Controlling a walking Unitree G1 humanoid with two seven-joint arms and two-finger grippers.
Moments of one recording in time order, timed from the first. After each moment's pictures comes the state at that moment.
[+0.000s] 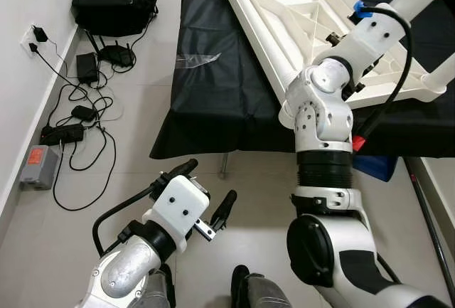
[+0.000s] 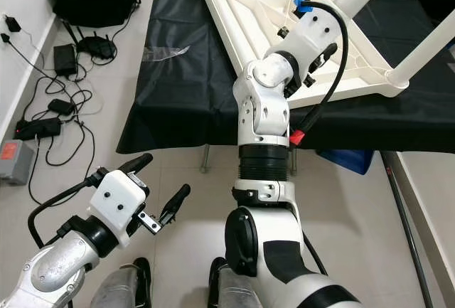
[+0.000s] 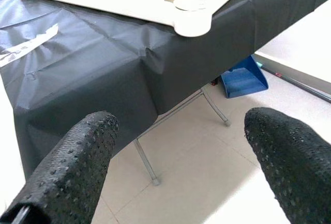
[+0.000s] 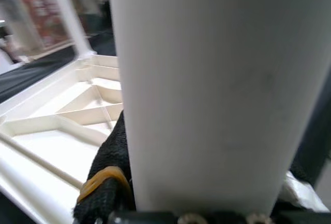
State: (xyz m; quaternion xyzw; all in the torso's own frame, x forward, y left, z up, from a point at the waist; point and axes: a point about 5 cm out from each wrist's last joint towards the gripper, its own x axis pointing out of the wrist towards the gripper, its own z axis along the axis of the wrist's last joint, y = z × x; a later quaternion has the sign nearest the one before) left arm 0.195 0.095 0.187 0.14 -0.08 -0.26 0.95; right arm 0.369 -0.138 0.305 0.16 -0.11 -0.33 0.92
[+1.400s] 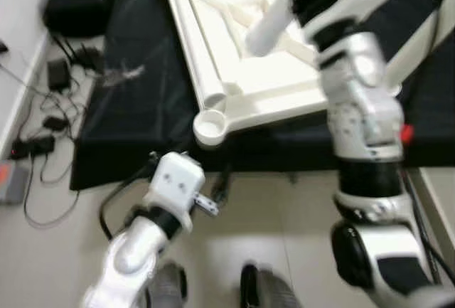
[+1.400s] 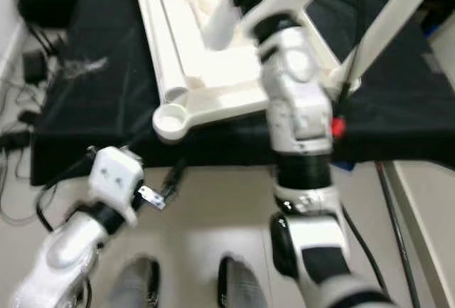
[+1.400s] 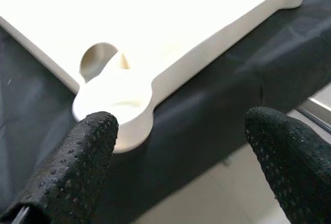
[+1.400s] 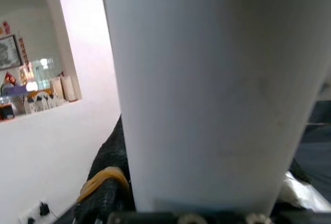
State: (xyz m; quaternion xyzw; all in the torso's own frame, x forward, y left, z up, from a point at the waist) left arm 0.213 0.104 0.197 0.11 -0.09 -0.19 0.97; right arm 0.336 -0.122 0.374 0.07 -0.35 0.20 0.91
